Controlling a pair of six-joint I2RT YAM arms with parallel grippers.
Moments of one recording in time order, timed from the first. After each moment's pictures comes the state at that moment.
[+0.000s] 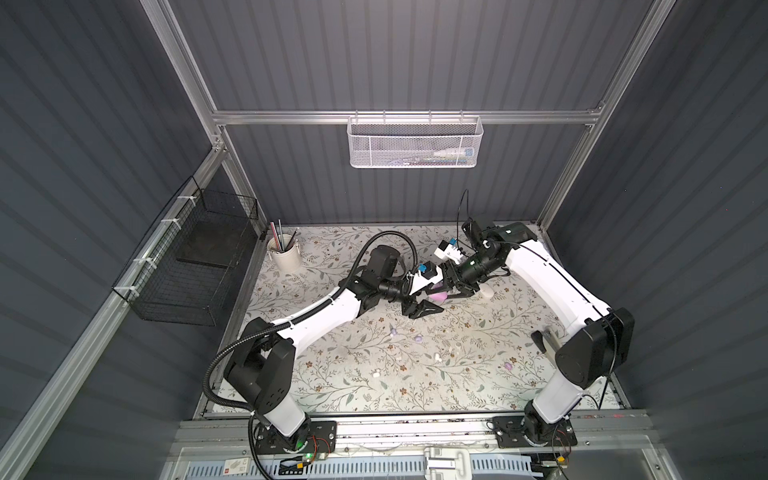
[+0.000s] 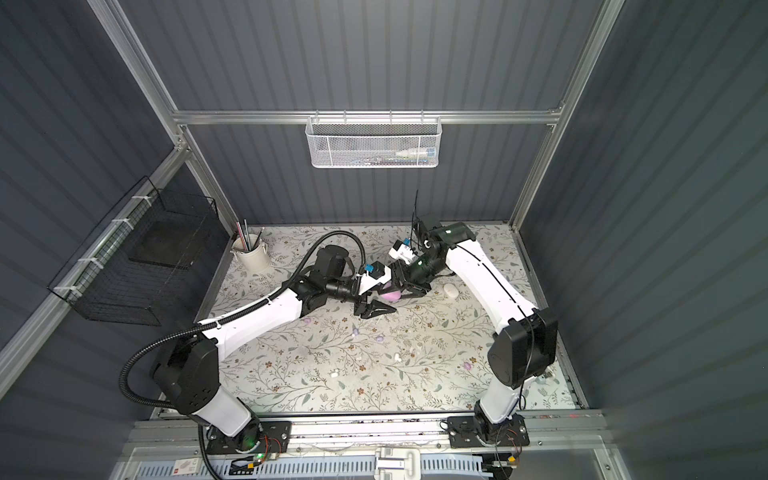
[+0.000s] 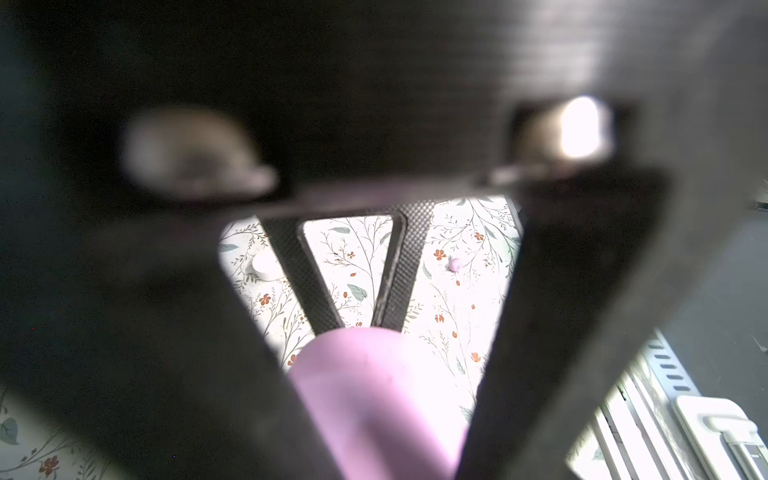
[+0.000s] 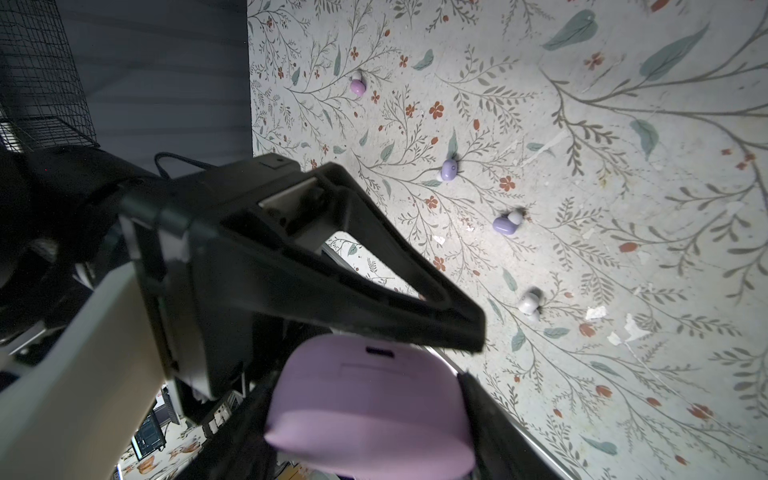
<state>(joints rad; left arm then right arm) -0.71 1.62 1.20 -0.13 0.83 0.43 0.43 1.71 1.71 -1.31 -0.75 0.26</state>
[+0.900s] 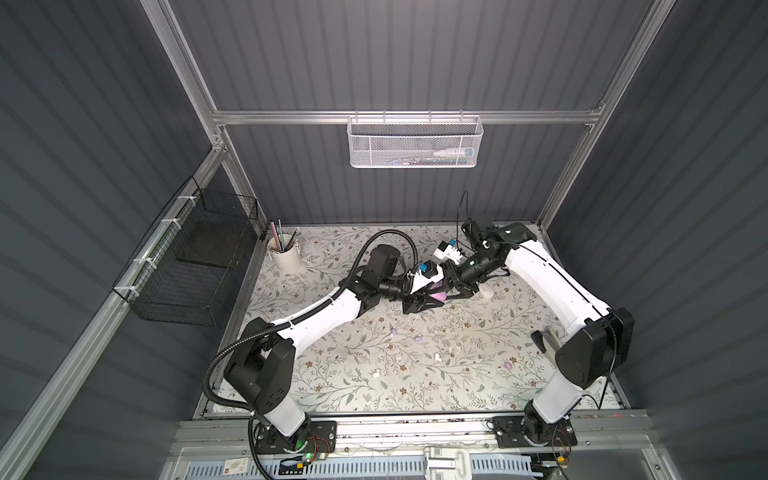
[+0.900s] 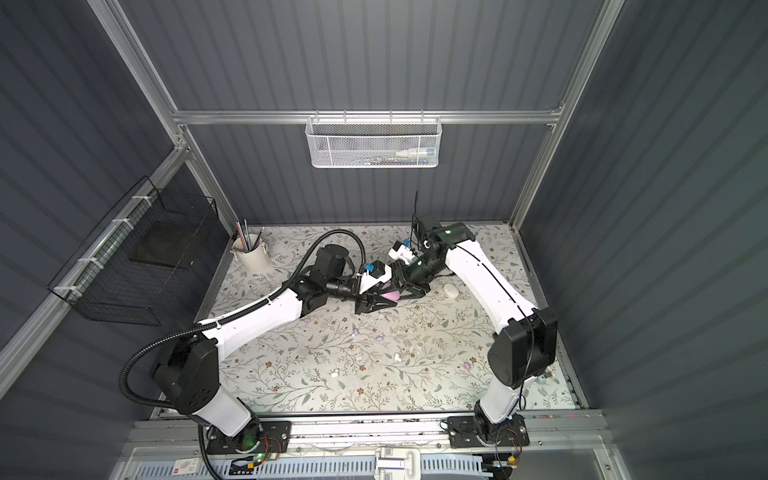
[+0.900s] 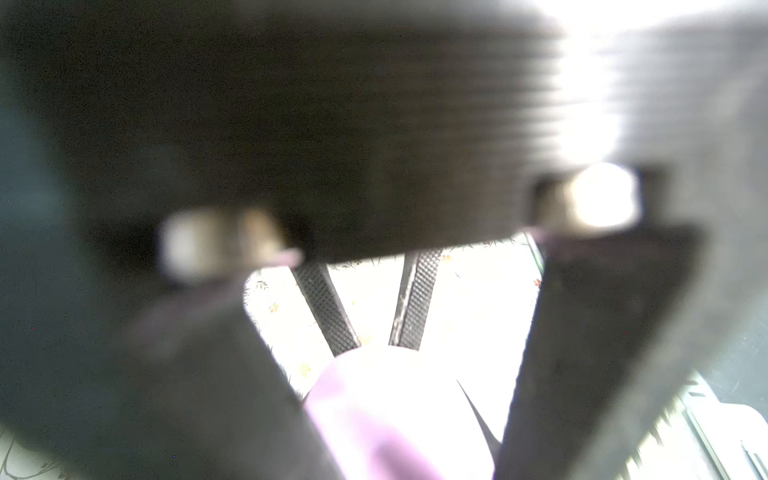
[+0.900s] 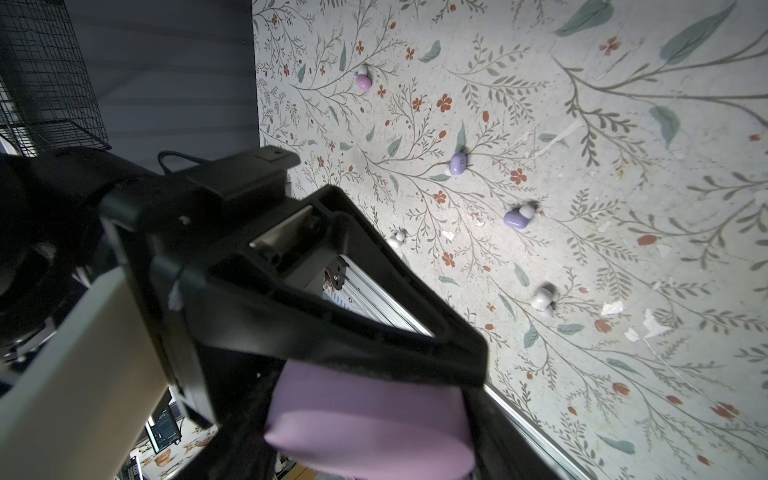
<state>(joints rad) -0.71 1.62 1.20 -0.10 0.82 0.43 0.43 1.71 1.70 -1.31 -0.77 0.29</state>
